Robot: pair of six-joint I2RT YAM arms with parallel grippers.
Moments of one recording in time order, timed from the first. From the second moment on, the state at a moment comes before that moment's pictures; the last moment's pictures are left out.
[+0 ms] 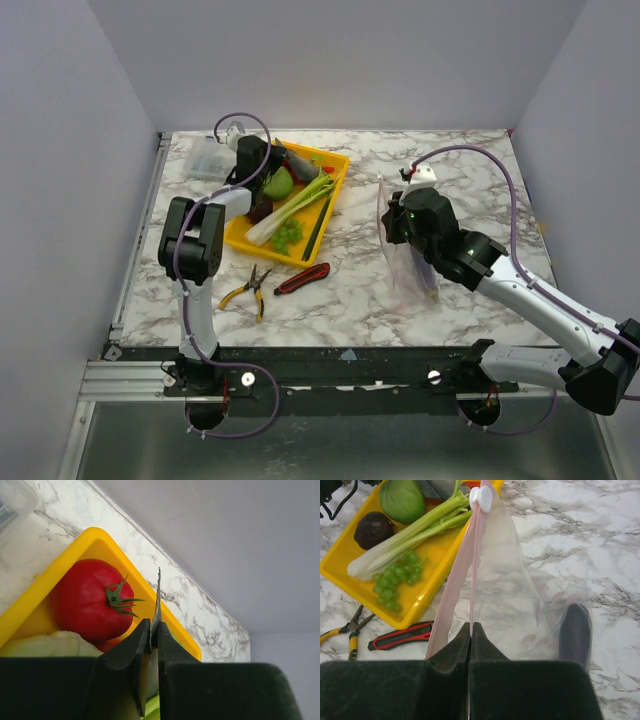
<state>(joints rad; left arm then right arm) -0.21 2.08 1.37 0.47 -0.06 -1.02 0.78 1.13 1.07 -0.41 0.41 0.37</state>
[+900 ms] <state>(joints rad) -0.22 1.30 1.25 0.03 0.10 -0.89 0.78 1.13 1.08 -0.41 0.41 0.37</state>
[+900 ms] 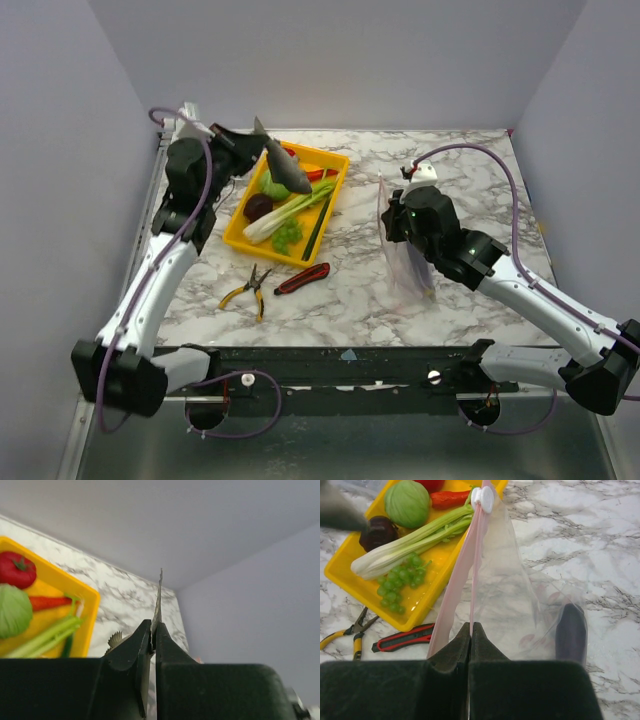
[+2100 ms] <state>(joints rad) -0.67 1.02 1.19 -0.18 -0.20 -1.26 0.78 1.19 1.09 -0.38 0.30 0.47</state>
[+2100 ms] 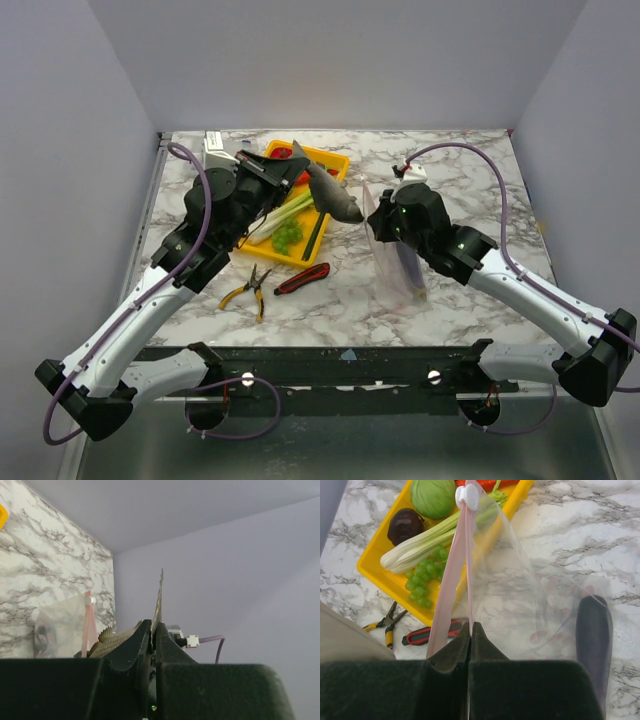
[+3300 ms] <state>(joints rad) -0.78 1.13 1.33 -0.48 -0.46 -1.27 0.78 1.19 1.09 -0.35 0.28 0.55</state>
